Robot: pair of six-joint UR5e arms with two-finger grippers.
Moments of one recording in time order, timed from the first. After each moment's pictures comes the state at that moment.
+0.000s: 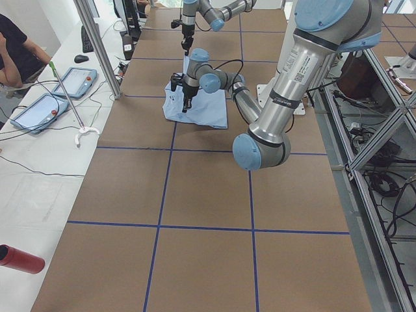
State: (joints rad) left arm -0.70 -2.10 -1.74 -1.65 -1.74 -1.23; right arm 0.87 -1.04 1.61 -1.31 2.14 1.38
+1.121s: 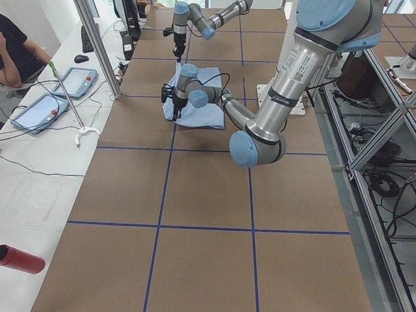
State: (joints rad) left arm -0.72 -2.14 -1.53 -1.85 -1.74 -1.23; right arm 0.88 -0.98 1.42 -1.19 2.13 1.38
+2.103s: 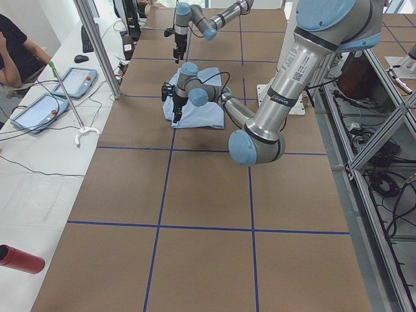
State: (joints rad) left arm -0.71 -2.15 -1.54 -1.85 -1.74 -1.24; right arm 0.85 -1.02 1.47 -1.16 2.08 1.38
